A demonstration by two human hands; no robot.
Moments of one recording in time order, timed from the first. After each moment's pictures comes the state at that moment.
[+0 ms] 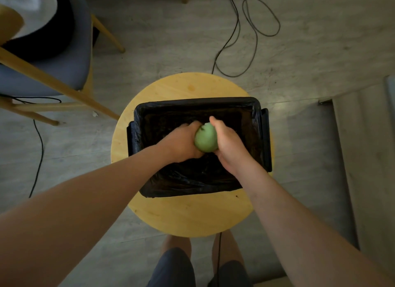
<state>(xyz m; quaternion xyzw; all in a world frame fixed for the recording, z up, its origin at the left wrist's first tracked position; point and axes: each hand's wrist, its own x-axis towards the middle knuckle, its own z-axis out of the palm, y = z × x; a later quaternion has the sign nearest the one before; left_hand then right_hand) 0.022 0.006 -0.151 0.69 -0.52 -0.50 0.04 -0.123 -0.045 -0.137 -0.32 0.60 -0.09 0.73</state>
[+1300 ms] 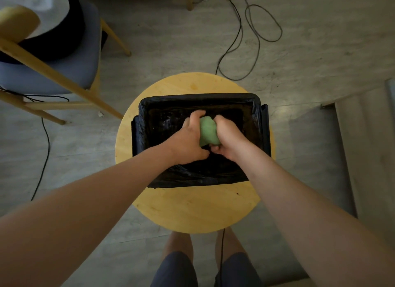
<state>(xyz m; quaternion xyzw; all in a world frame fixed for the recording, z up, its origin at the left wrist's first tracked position) 0.009 0.028 -0.119 0.69 -0.49 -0.51 0.13 -0.112 -0.053 -0.117 -0.30 0.67 0.01 0.68</state>
